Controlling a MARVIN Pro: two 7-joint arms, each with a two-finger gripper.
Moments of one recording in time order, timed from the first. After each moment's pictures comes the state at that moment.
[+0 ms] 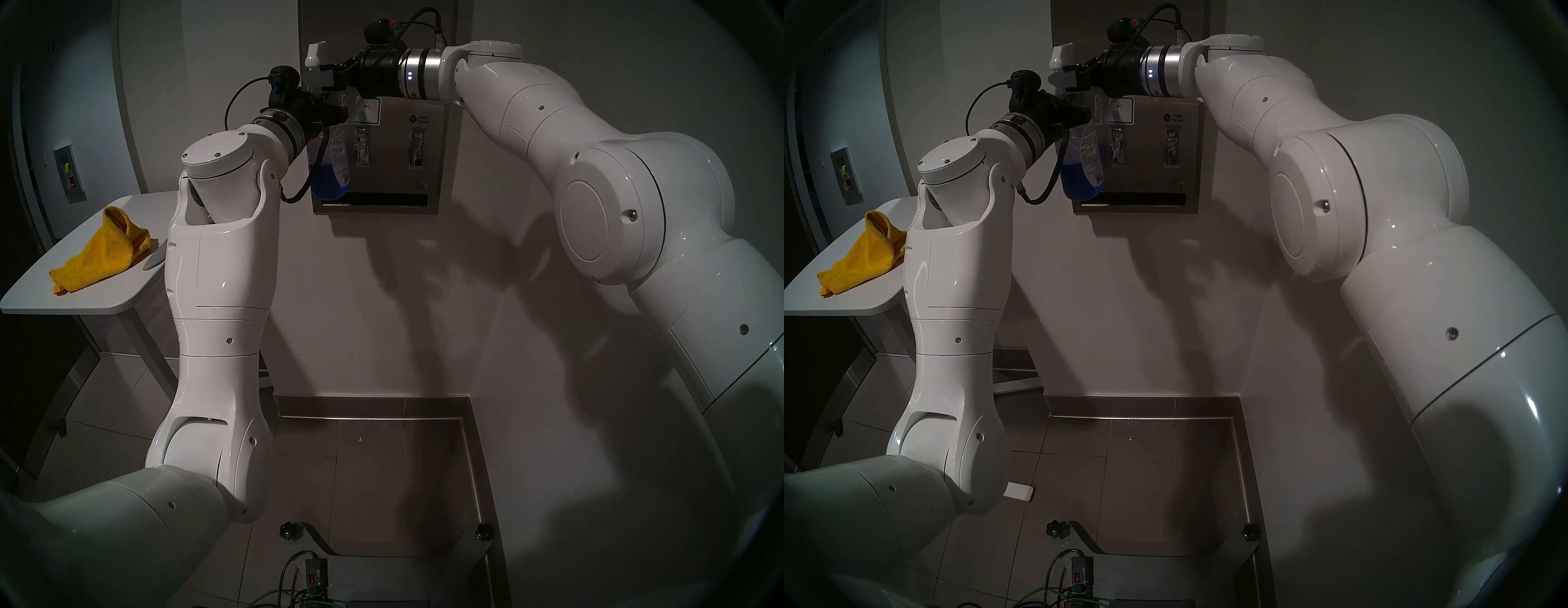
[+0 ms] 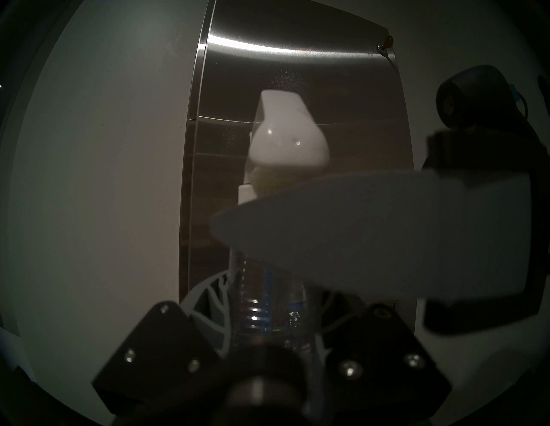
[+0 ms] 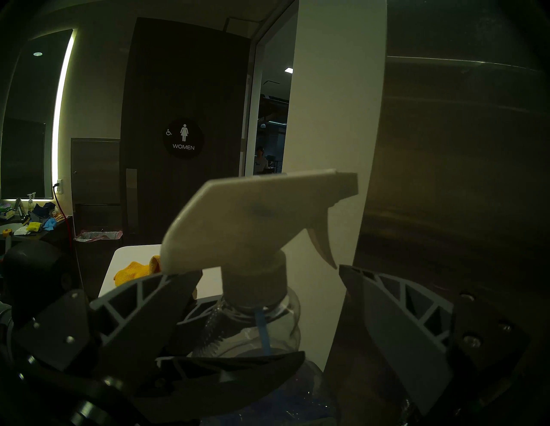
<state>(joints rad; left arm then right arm) 0.85 -1.57 -1.58 -1.69 -0.07 0.55 -0.21 0.14 -1.66 1.30 -0.19 0.23 0.21 1.03</state>
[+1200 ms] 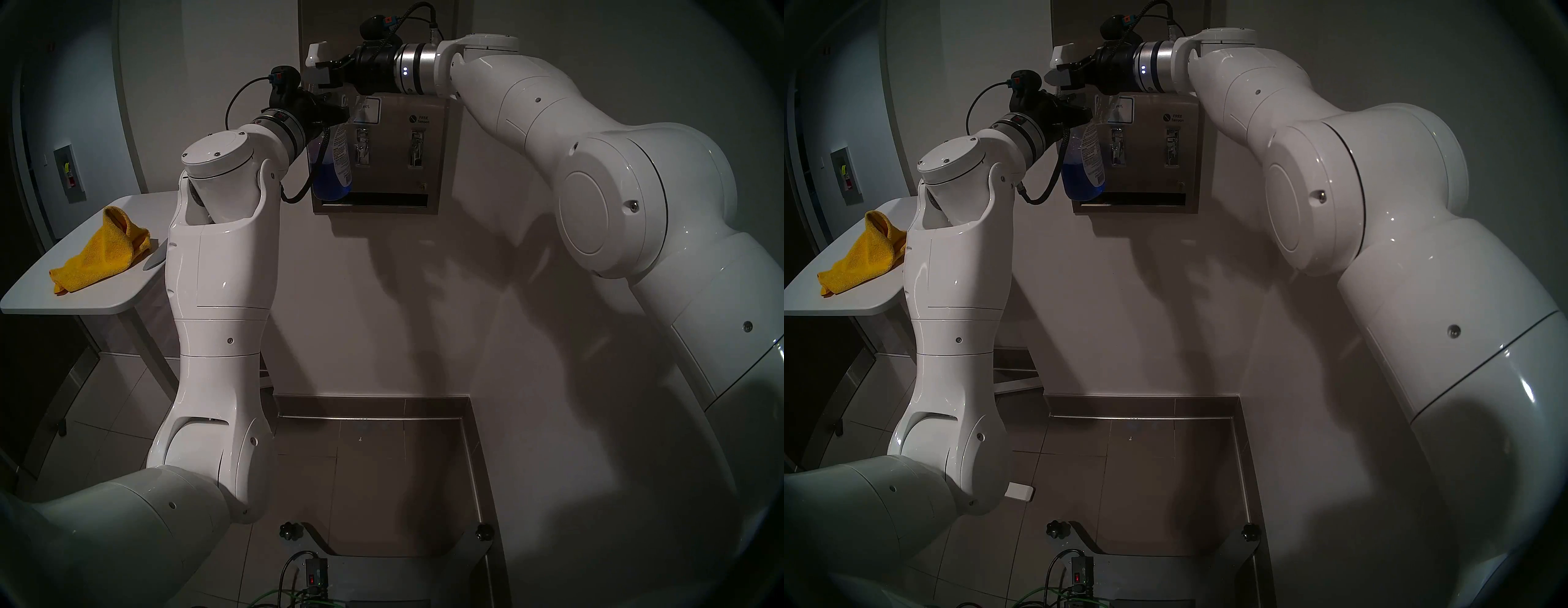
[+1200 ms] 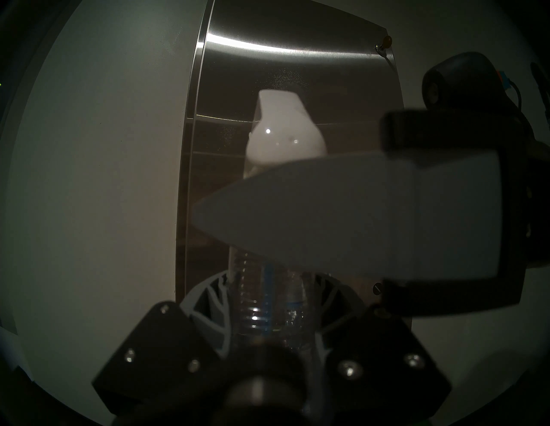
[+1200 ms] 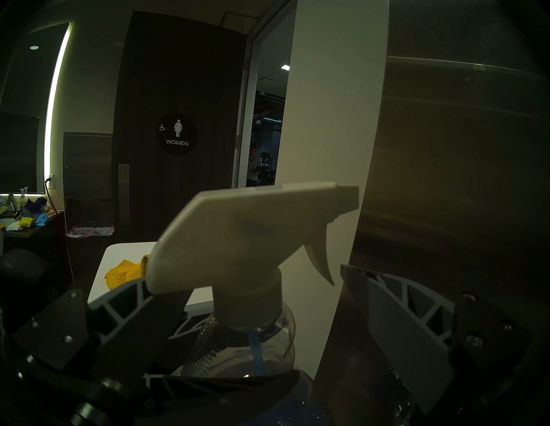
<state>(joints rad) 0.85 -1.57 -1.59 -1.69 -0.07 0.56 -0.22 0.16 -1.70 1.30 -0.17 0.21 0.21 0.99</state>
